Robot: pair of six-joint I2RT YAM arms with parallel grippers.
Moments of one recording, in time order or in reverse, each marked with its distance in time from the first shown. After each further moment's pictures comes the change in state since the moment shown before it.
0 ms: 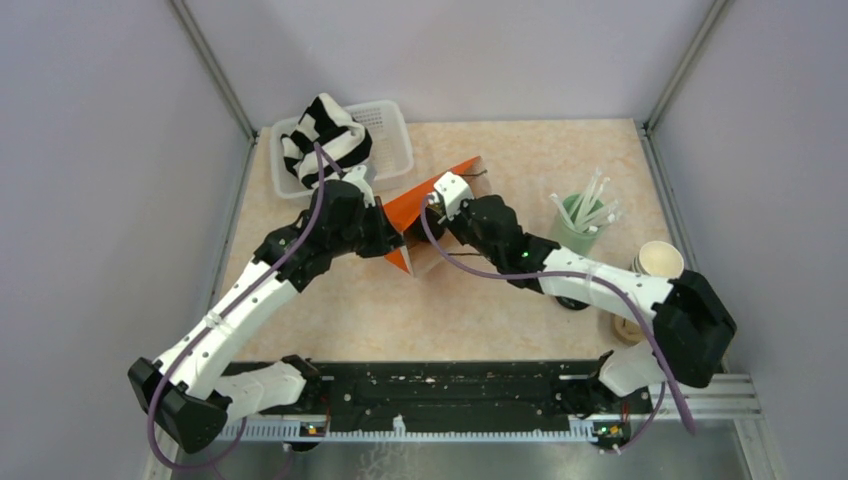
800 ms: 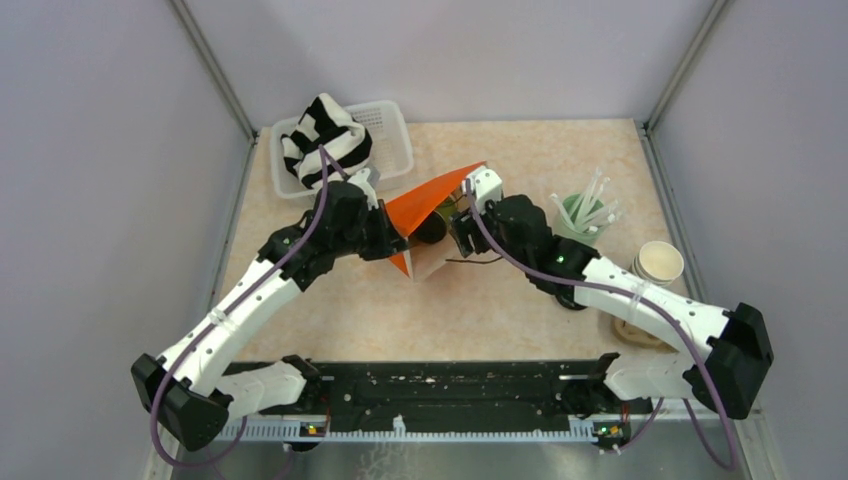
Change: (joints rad) left arm 0.000 0.018 -0.007 0.005 0.035 -0.023; right arm -0.002 -0.238 0.011 -0.304 -0.046 0.256
